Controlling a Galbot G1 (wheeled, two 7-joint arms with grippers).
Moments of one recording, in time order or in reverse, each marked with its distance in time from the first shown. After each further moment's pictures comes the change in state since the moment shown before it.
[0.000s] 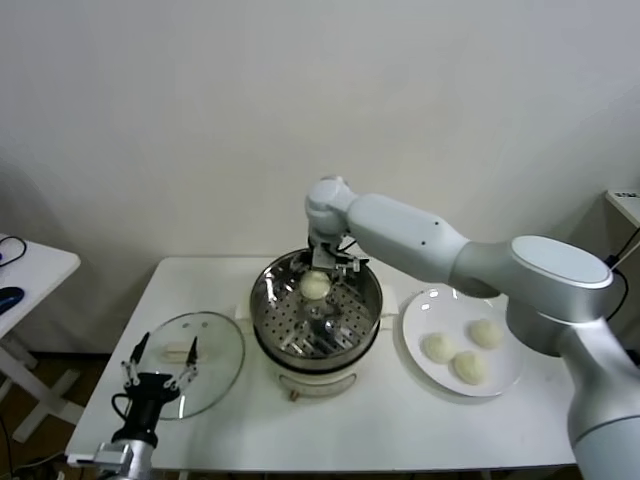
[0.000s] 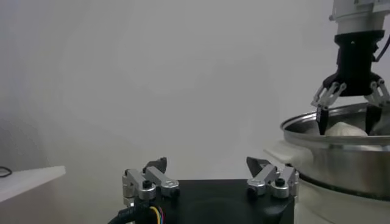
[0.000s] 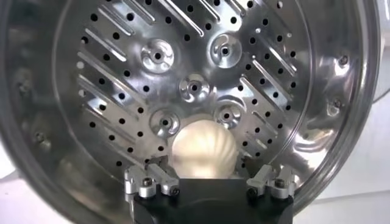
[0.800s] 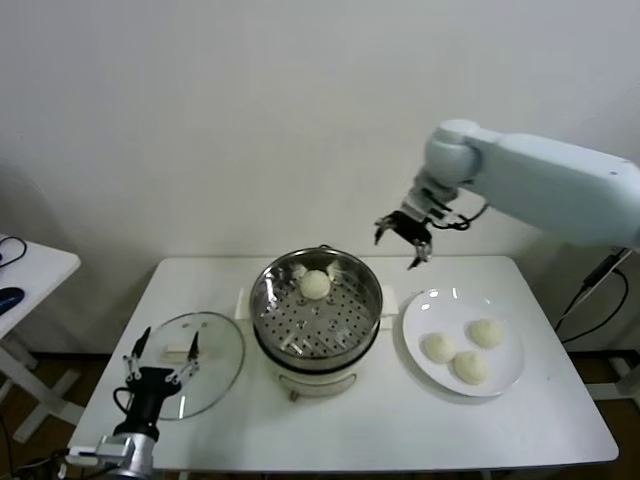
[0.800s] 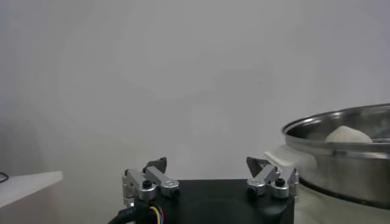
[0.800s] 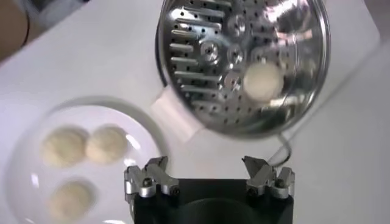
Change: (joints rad) left arm -0.019 0.014 0.013 -0.003 0.000 0.020 -0.009; right arm 0.334 -0.557 -0.299 0.305 0.684 -0.475 -0.043
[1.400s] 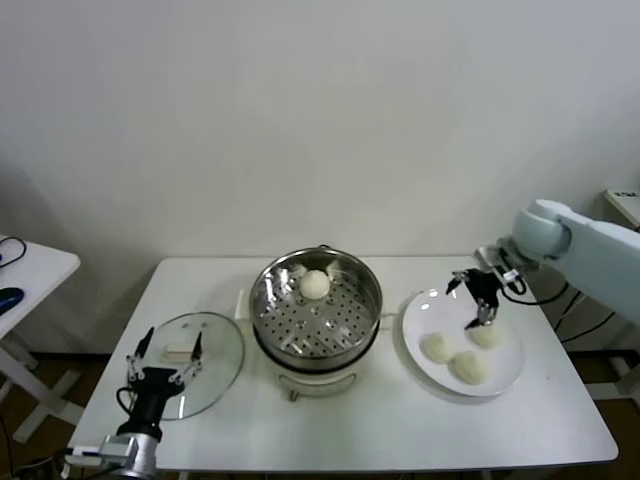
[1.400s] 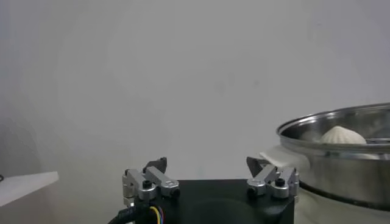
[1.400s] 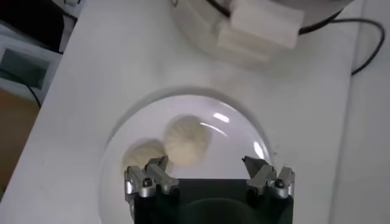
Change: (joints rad) left arm 0.001 -0.014 0.007 -0.013 0.016 0.017 0.003; right arm -0.430 -0.225 0.257 0.014 -0.082 -0.196 0.043
